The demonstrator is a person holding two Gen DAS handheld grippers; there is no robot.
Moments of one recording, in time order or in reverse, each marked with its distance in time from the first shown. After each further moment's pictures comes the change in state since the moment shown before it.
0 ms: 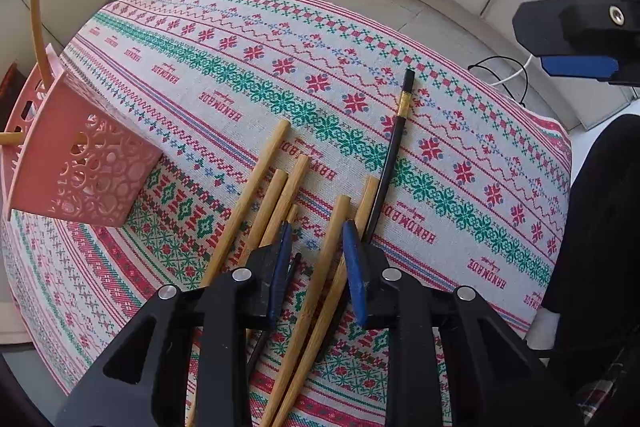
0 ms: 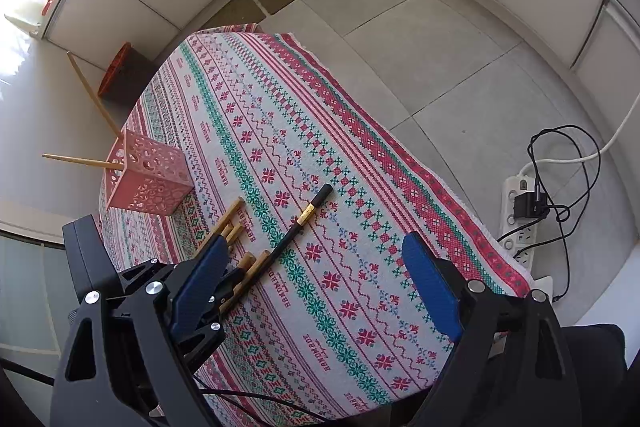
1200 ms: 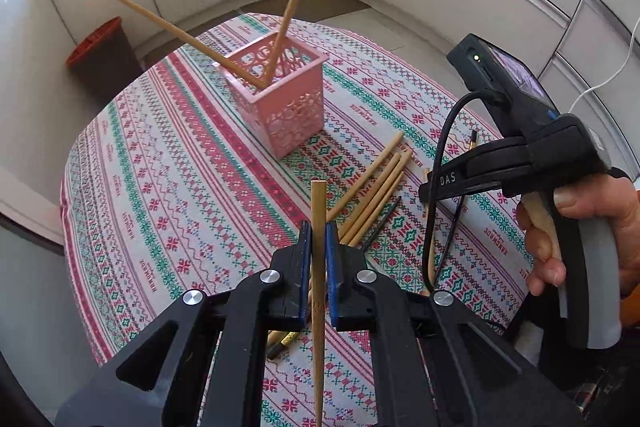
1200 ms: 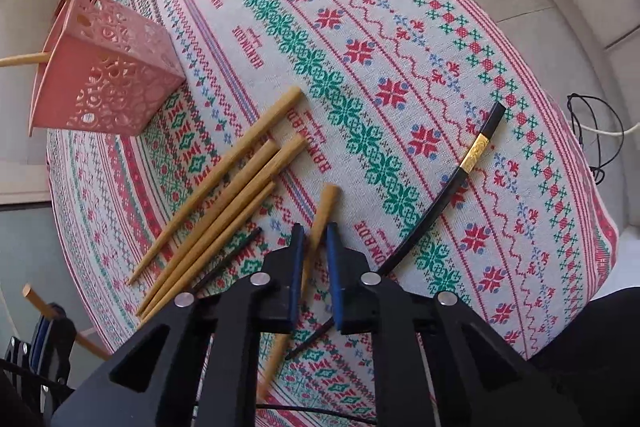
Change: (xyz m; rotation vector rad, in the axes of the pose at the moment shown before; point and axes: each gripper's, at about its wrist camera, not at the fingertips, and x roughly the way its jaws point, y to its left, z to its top) left arm -0.123 0.051 -0.094 -0.281 -0.220 0.143; right arm 0.117 0.089 -0.039 -0.047 0.267 -0.170
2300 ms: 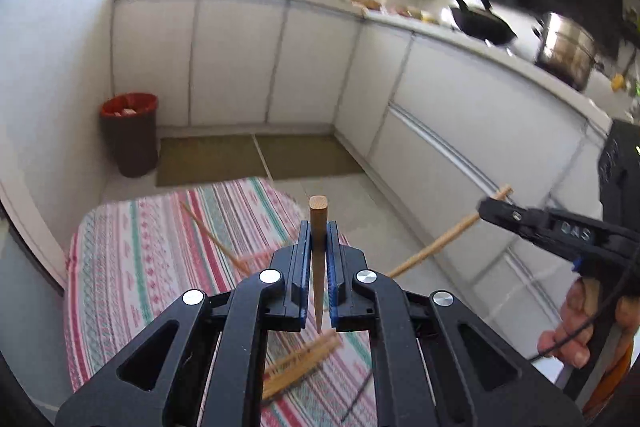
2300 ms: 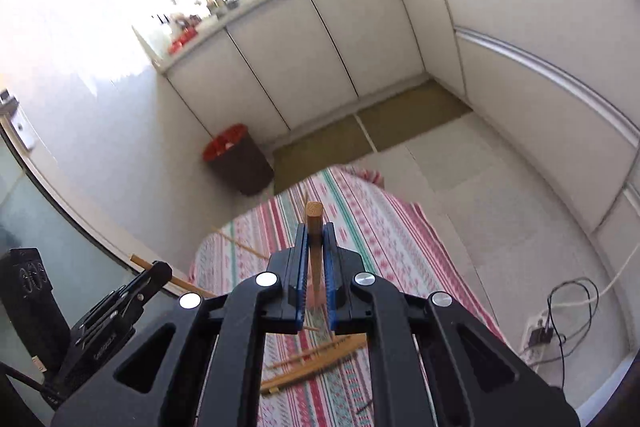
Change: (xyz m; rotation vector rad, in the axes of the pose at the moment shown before) left arm -0.150 0.026 0.096 -0.301 -0.505 -0.074; right arm -0.312 0.000 -0.024 -0.214 -0.731 0.335
